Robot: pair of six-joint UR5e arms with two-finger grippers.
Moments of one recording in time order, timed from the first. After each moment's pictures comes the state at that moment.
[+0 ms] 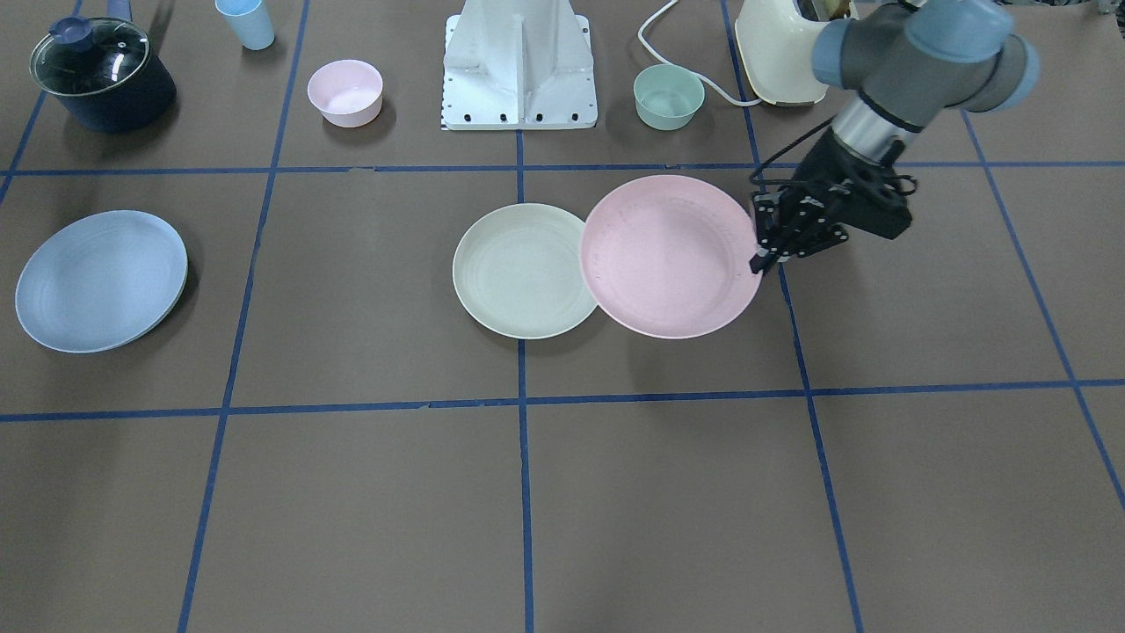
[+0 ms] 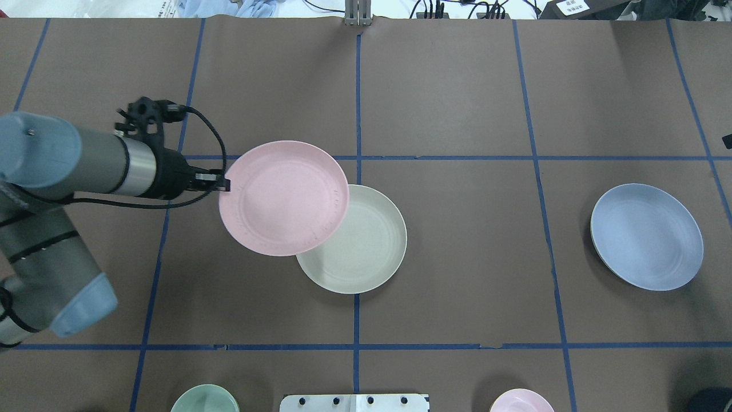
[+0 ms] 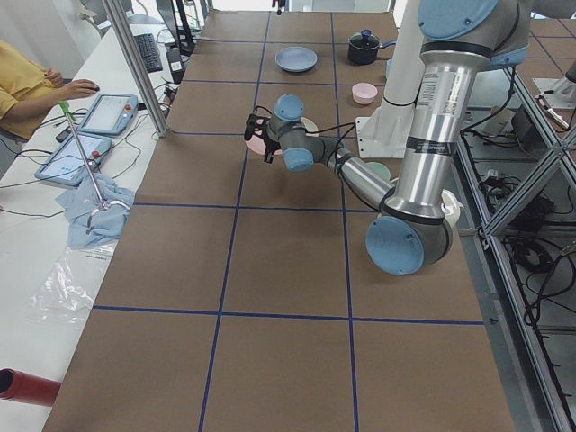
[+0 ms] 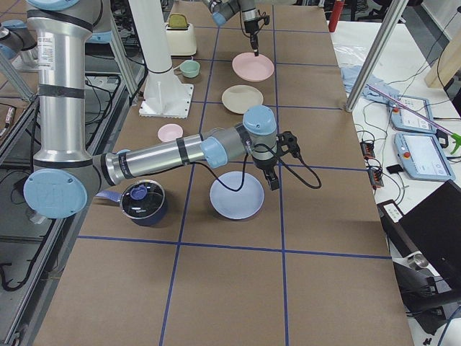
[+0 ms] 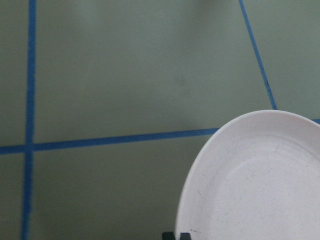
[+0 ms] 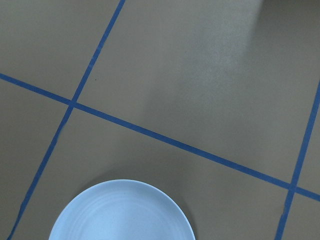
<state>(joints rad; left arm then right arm) -0.64 -1.87 -1.87 -2.12 -1.88 -1.19 1.39 -1.62 1.89 -1.36 2.36 0.12</state>
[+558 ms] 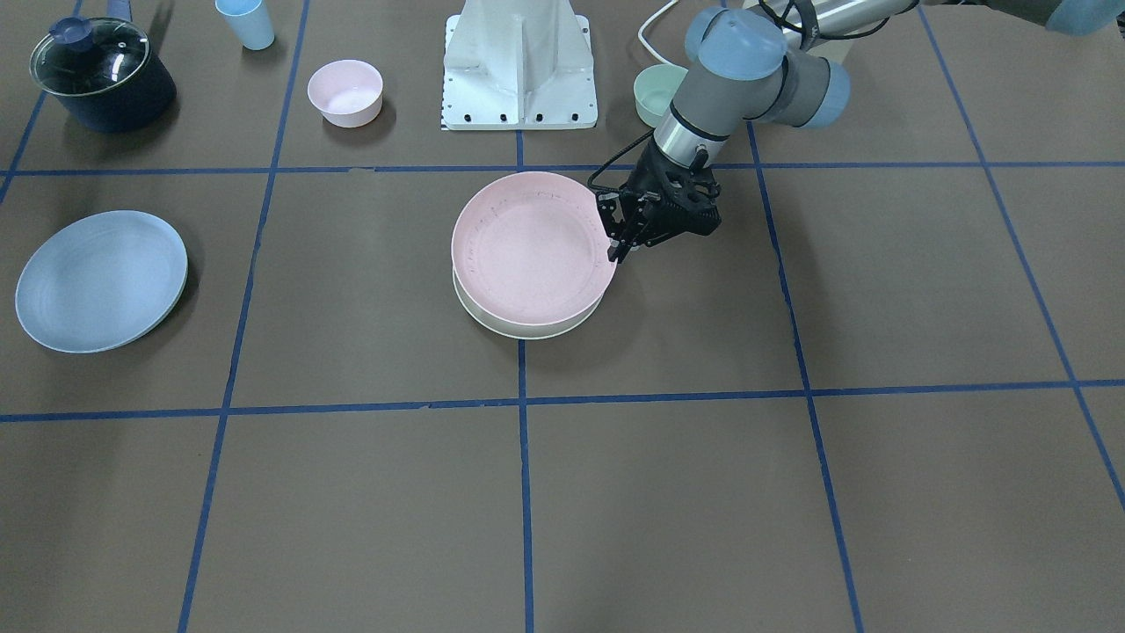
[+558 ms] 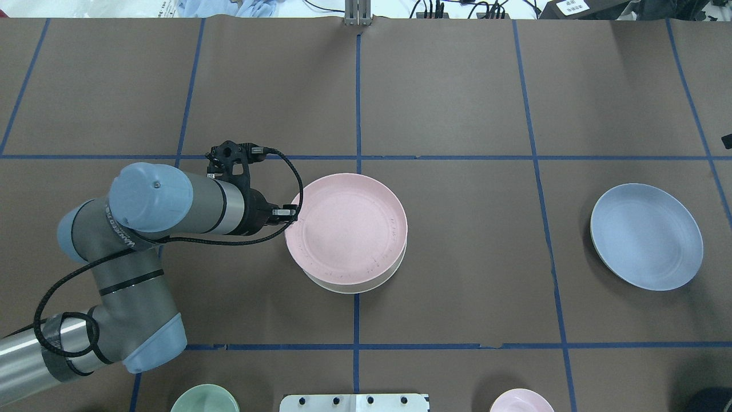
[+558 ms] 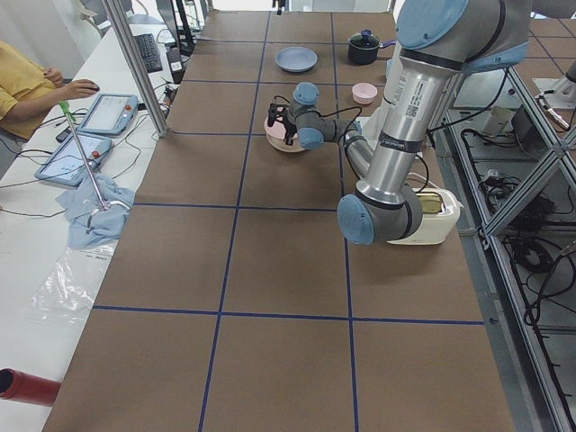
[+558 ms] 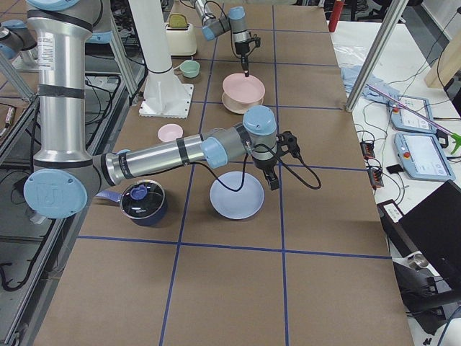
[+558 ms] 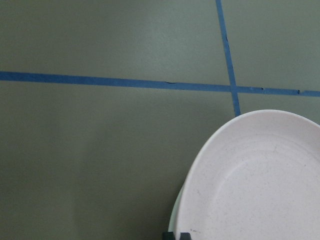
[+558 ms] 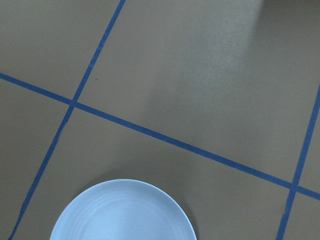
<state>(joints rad) -0.50 -1.99 -1.79 -2.09 -1.78 -1.28 1.39 -1.62 1.89 -1.36 2.37 0.12</state>
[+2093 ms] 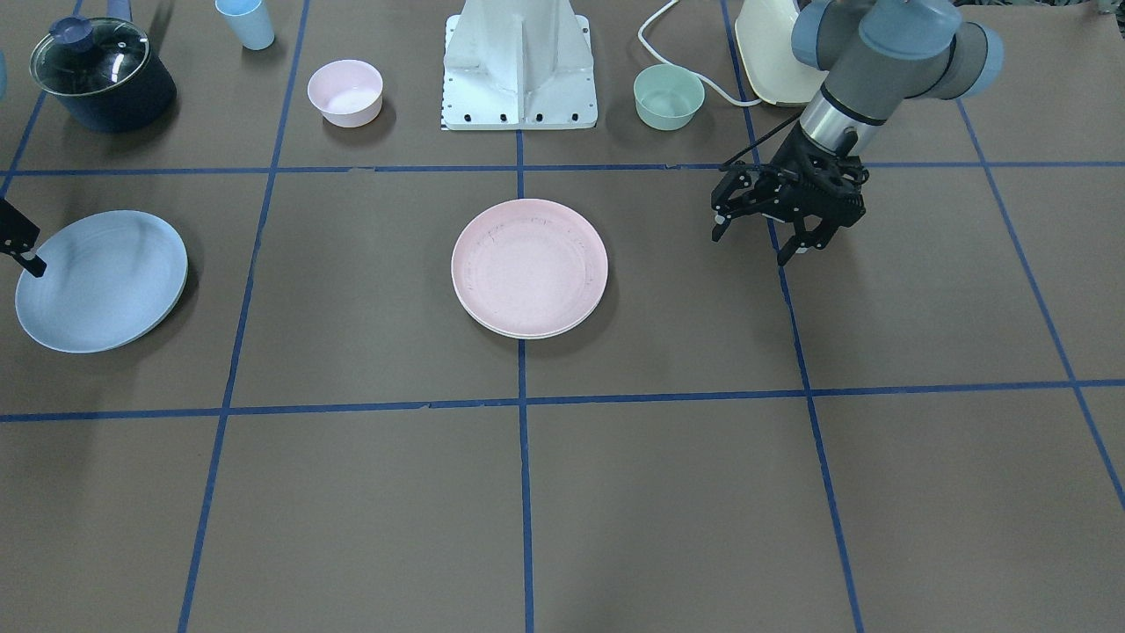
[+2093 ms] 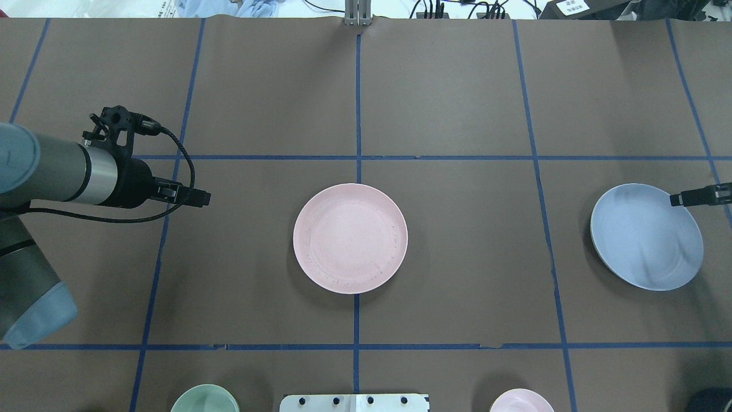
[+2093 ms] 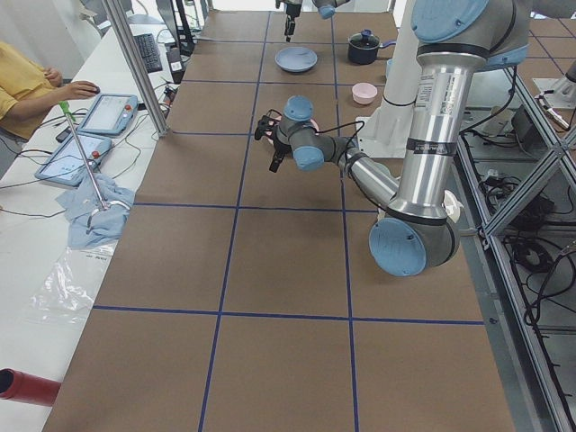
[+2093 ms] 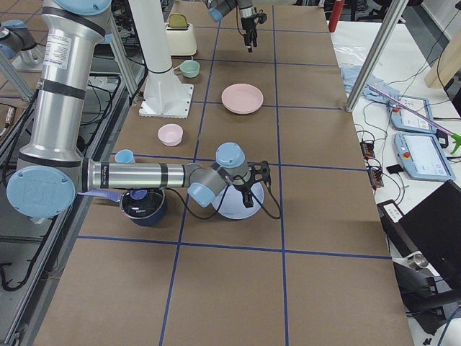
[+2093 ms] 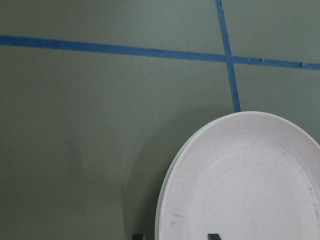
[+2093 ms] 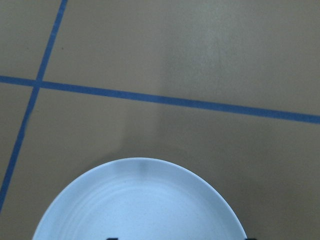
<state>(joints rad) -0.71 -1.72 -1.96 -2.10 -1.93 -0.91 1.10 -1.80 1.66 -0.65 2.19 0.72</state>
